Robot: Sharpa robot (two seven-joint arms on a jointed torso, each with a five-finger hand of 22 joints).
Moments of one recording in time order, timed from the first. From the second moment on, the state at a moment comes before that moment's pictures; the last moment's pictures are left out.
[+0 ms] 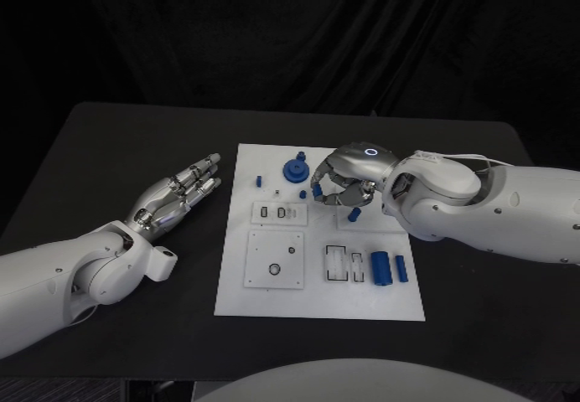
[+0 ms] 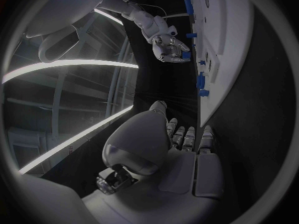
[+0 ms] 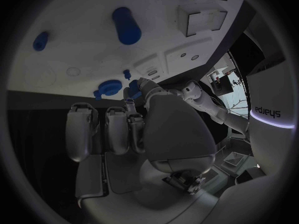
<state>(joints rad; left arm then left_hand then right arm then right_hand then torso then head) 1.16 -0.94 -0.21 1.46 -0.31 -0.03 0.68 1.48 0.29 -0.16 0.29 0.56 0.20 -0.02 0.02 0.03 0.00 0.02 0.00 0.00 0.00 0.03 0.00 0.00 0.16 0.00 0.16 0.00 0.00 1.38 -0.91 -0.25 1.72 -1.64 -0.36 -0.16 1.37 -0.05 0.22 0.15 0.37 1.01 0.08 0.16 0.32 1.47 -0.02 1.57 1.31 1.47 -0.08 1.43 1.31 0.03 1.47 0.03 1.41 1.31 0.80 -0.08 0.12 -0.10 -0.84</state>
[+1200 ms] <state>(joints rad) 1.16 -0.92 -0.21 1.45 -0.31 -0.02 0.68 1.48 0.29 -0.16 0.29 0.55 0.20 -0.02 0.02 0.03 0.00 0.01 0.00 0.00 0.00 0.03 0.00 0.00 0.16 0.00 0.16 0.00 0.00 1.33 -0.78 -0.24 1.66 -1.70 -0.31 -0.20 1.33 -0.05 0.21 0.13 0.31 0.97 0.09 0.13 0.36 1.46 -0.01 1.57 1.31 1.47 -0.07 1.41 1.31 0.03 1.47 0.03 1.38 1.31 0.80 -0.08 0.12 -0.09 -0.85</state>
